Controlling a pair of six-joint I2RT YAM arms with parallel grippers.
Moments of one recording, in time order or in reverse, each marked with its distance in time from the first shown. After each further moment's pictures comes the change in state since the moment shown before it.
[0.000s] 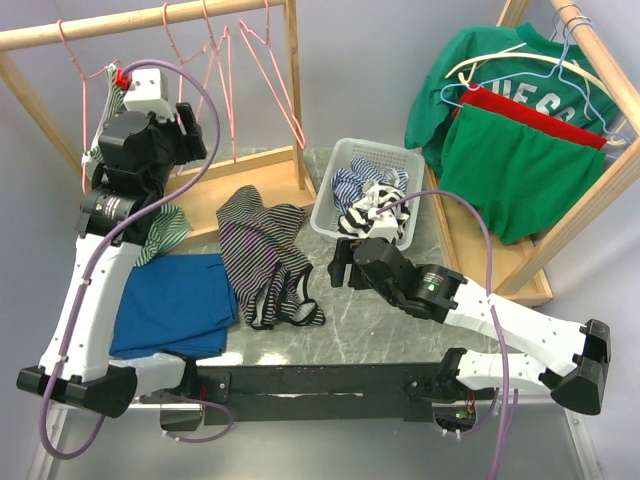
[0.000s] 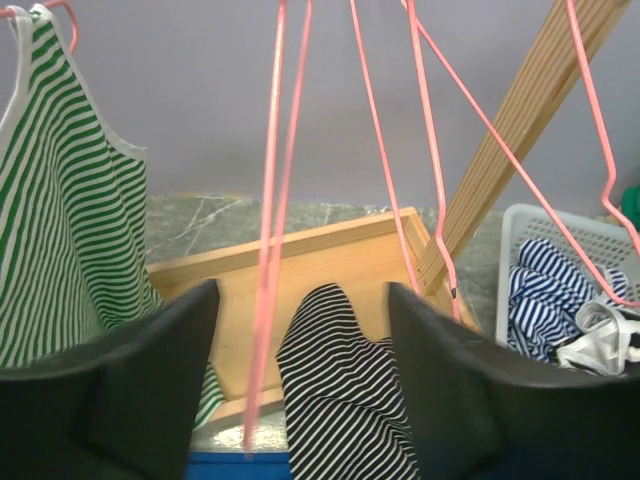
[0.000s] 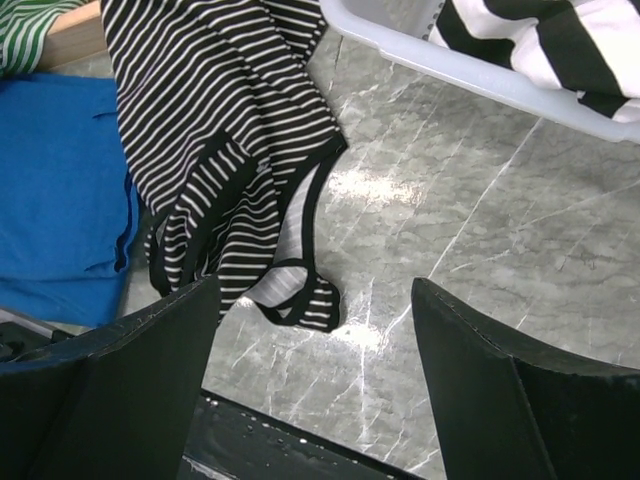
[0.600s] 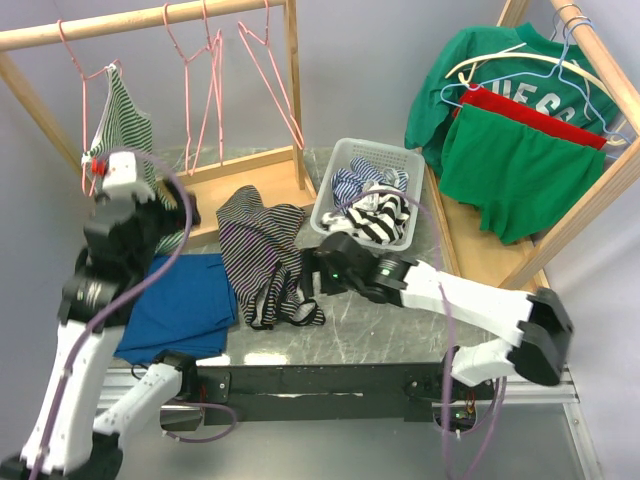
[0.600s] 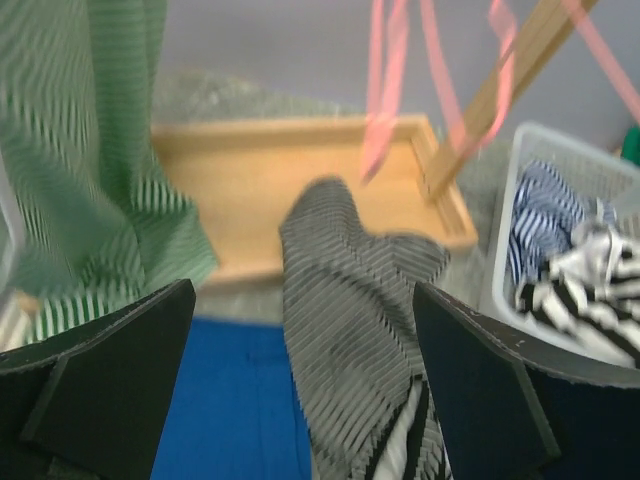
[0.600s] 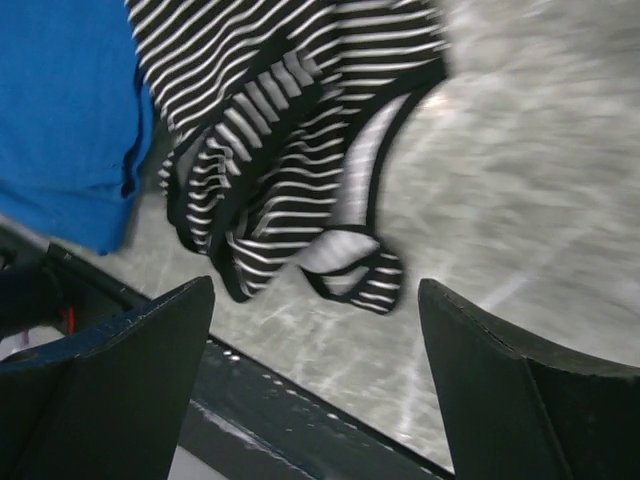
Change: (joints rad) left arm 0.000 -0.402 -0.392 -0.100 -0.032 -0.156; right arm 0.000 0.255 0.074 0.053 -0.235 -0.041
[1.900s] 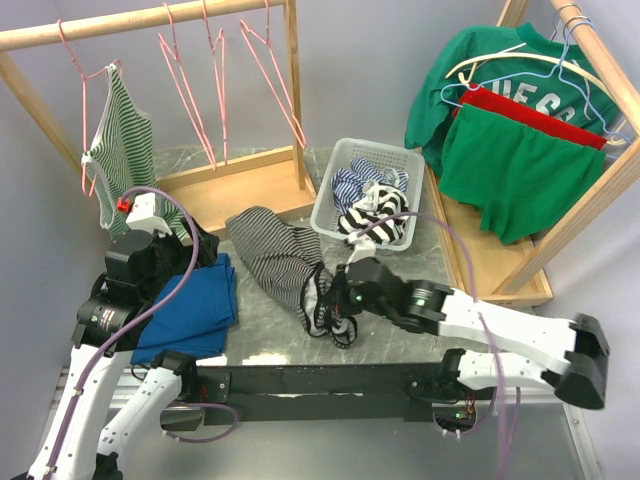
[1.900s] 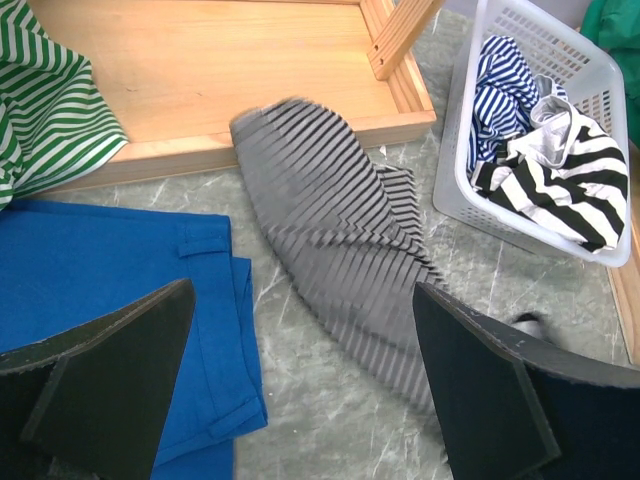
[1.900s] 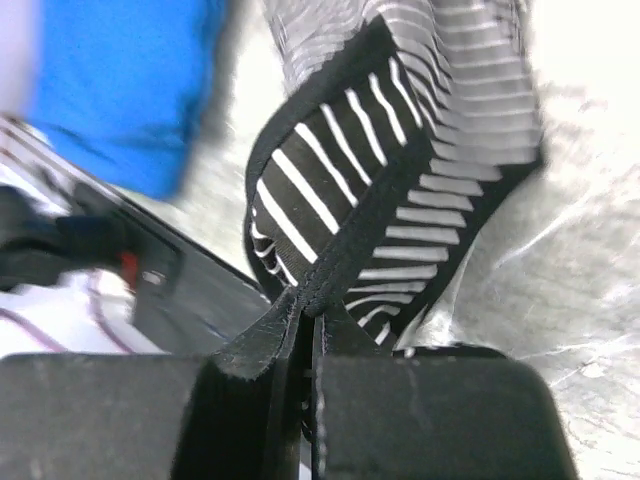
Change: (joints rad) left arm 0.000 -0.191 -0.291 -0.071 0.198 -0.159; right arm 0.078 -0.204 -0.226 0.097 -0.040 0.124
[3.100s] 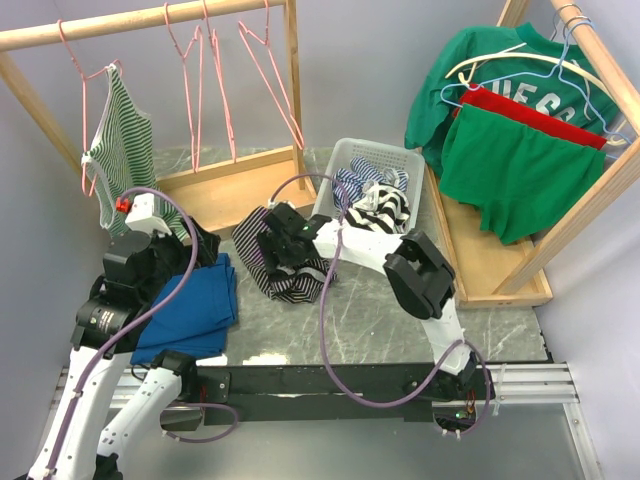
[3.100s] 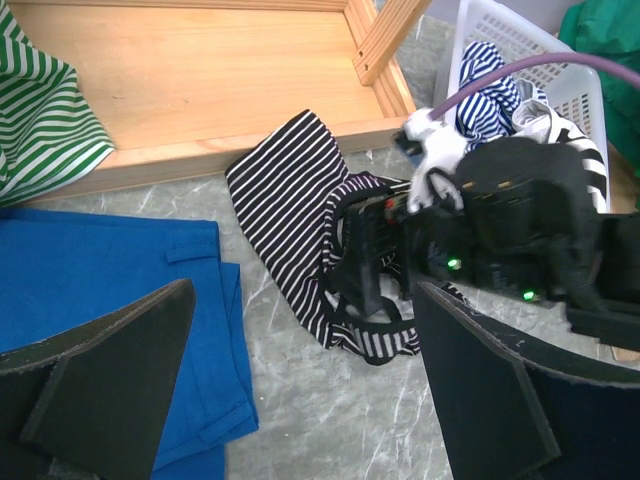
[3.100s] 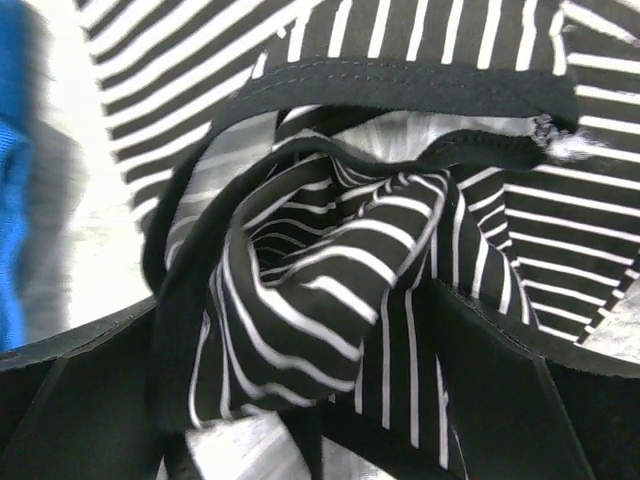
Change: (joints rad) left arm 0.000 -0.011 -0.001 0.015 0.023 -0.003; right arm -0.200 0.953 0.783 -0.118 -0.085 -0.345
